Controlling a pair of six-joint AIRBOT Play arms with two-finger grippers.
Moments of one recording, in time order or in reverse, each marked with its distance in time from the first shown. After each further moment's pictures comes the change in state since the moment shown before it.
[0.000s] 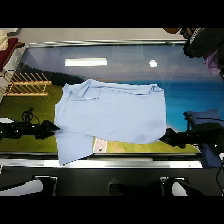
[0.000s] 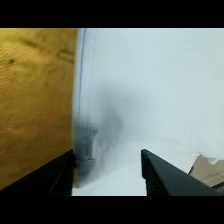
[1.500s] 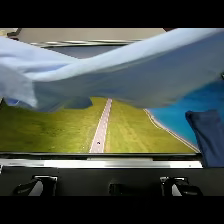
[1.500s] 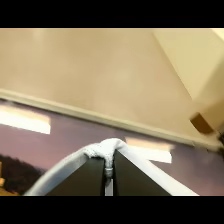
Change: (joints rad) left arm -0.176 0.651 1.075 0.310 0.012 -0.591; right arm 0.285 0.330 1.293 -0.192 0.021 0.412
